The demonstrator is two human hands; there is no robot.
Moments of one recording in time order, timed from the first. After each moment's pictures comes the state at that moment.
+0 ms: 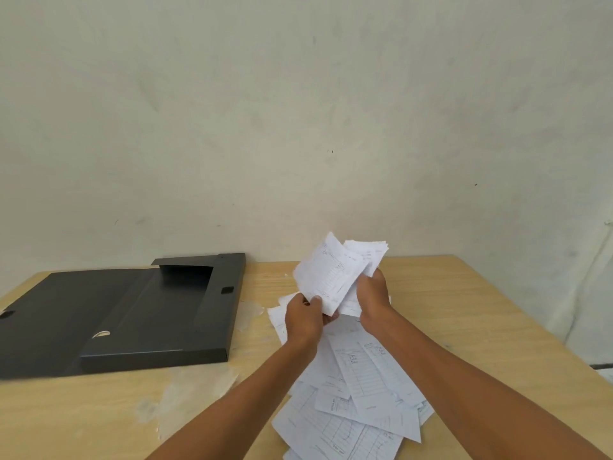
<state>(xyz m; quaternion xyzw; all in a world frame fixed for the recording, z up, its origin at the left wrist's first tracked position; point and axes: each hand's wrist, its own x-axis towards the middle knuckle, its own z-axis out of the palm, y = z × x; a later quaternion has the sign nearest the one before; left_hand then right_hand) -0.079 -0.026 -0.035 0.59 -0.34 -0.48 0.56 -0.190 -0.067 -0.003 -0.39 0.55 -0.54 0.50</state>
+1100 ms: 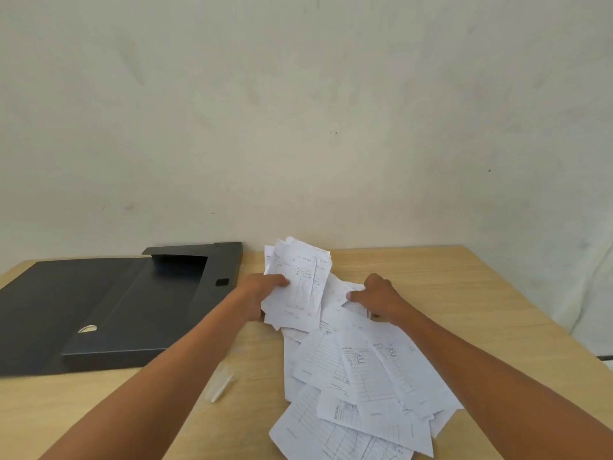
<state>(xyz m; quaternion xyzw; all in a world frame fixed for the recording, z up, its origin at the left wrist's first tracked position) 0.023 -0.075 -0.014 0.66 -0.32 -0.57 0.38 -0.225 -0.112 -0.034 -0.61 0.70 -0.17 0.31</state>
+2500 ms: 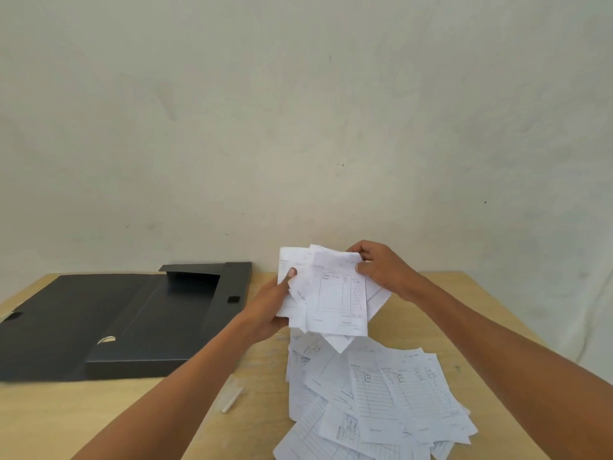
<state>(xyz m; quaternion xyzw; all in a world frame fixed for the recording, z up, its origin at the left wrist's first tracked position) 0.013 -0.047 0.003 0.42 -0.40 -0.64 0.50 -0.220 -0.091 0.078 -0.73 0.52 -0.31 0.31</state>
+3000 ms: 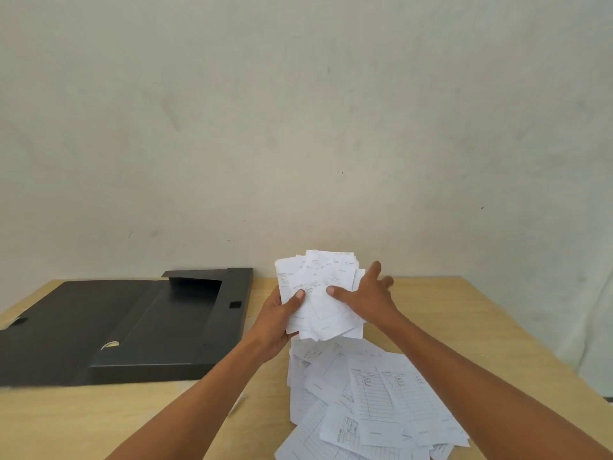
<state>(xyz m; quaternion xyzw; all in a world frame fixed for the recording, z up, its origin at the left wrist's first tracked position) -0.001 -0.031 -0.013 0.33 -0.37 -0.64 0.58 -0.187 -0.072 0.034 -0.63 0.69 -0.27 0.24</state>
